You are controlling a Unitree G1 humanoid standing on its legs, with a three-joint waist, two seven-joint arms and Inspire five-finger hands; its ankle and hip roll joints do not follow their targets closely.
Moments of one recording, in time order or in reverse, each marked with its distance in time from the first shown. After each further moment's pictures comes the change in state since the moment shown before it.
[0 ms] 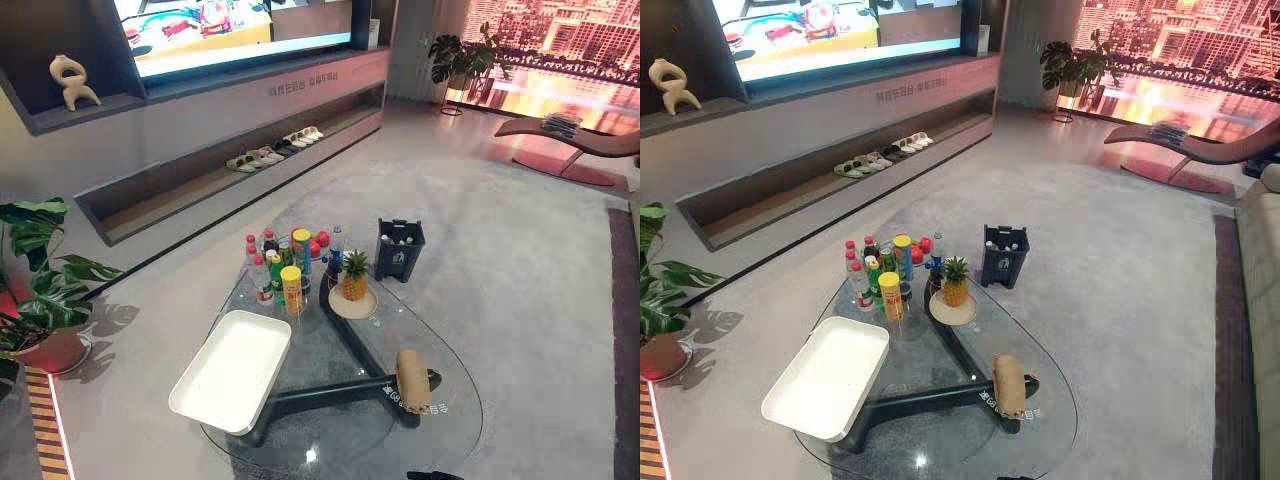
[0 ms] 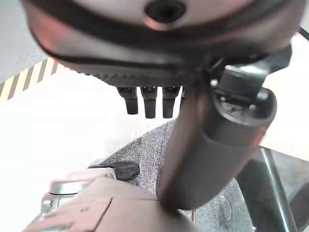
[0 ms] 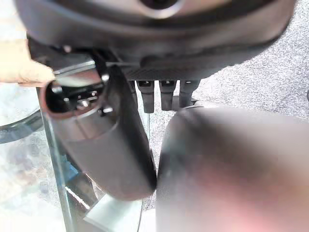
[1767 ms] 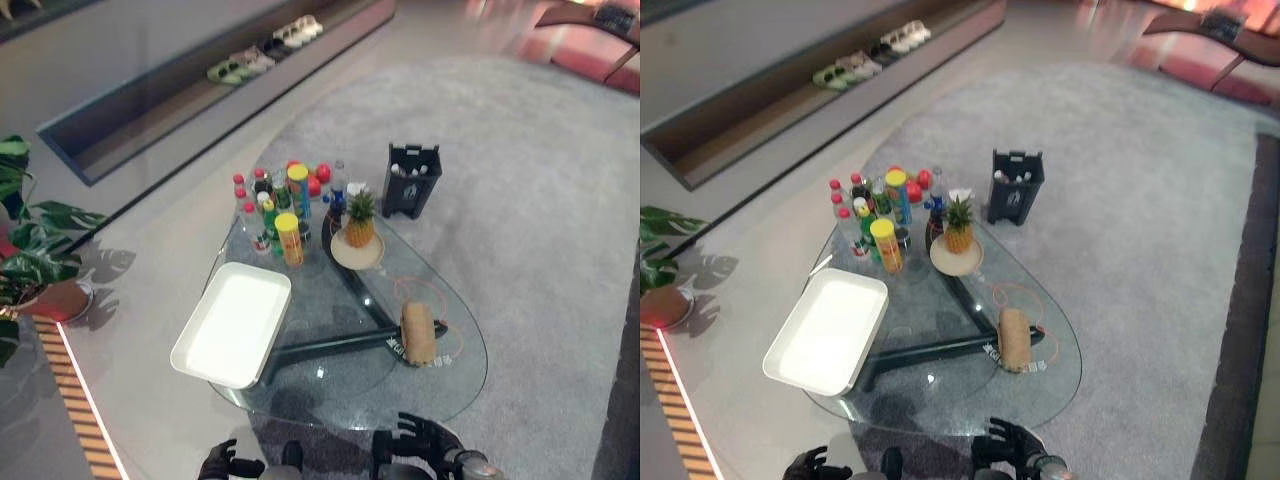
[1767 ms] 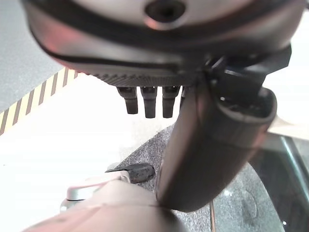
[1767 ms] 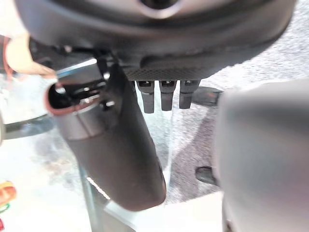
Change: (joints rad) left arm -0.115 0.007 -0.047 -0.084 -0.016 -0.018 0.023; right arm -0.066 -0.011 0.076 -0.130 0.159 -0.314 -0.063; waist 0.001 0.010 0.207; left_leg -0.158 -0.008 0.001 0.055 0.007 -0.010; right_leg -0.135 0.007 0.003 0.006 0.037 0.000
